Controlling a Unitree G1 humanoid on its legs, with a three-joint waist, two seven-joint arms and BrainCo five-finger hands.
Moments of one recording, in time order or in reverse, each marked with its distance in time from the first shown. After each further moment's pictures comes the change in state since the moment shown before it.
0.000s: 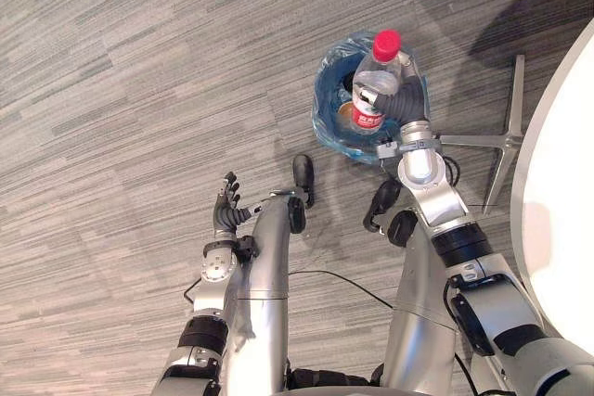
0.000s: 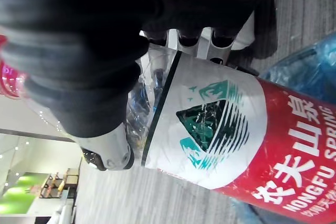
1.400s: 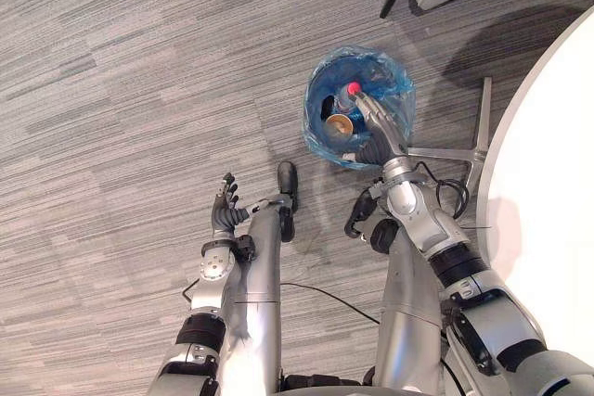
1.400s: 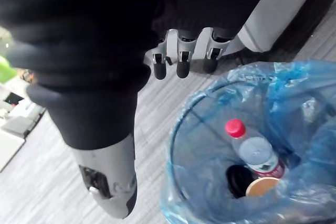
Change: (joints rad) left arm -0.002 0.023 -0.004 0.033 -0.010 -0.002 0.003; right arm 0.100 0.009 0.102 0.155 -0.478 0.041 0.048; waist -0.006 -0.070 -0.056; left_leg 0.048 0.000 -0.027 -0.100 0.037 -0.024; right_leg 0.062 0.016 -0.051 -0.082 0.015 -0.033
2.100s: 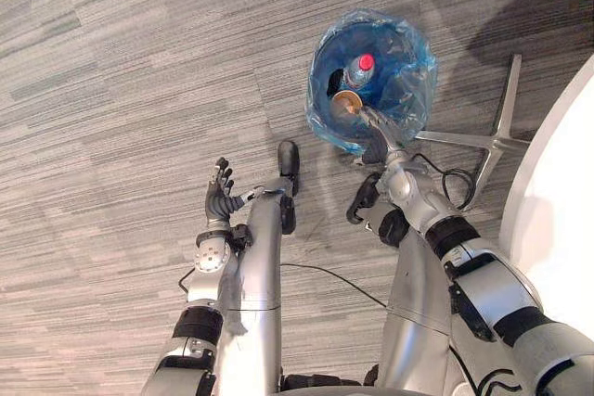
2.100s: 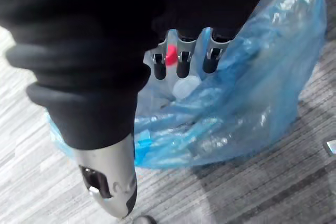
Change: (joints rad) left arm -0.044 0.012 0.000 -0.030 -0.030 -0.026 0.002; right arm -0.205 0.006 0.105 0.333 0.000 0.074 0.040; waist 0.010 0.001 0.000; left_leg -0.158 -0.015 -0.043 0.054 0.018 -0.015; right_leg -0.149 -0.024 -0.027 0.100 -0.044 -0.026
